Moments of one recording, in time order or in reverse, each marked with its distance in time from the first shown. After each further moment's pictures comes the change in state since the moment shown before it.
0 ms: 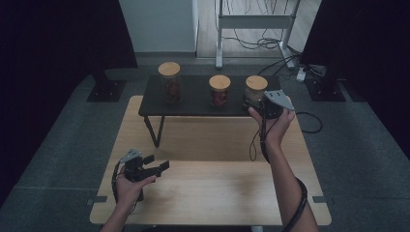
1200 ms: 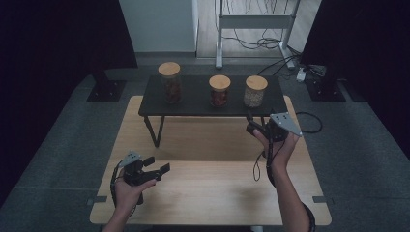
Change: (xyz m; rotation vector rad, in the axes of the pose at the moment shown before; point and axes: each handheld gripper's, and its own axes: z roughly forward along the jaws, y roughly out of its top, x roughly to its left) left arm -0.012 -0.002 -0.011 -0.019 -0.016 0.030; right arm -0.008 -0.037 -0.053 -0.014 0.039 0.026
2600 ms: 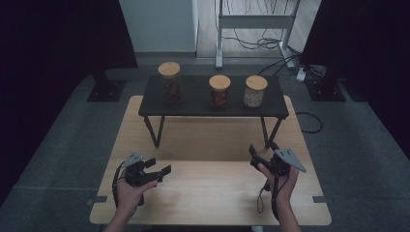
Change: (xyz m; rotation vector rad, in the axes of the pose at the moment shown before) left arm 0.000 -0.001 0.005 0.030 0.005 0.006; right arm -0.019 -0.076 -0.051 0.105 0.041 0.113
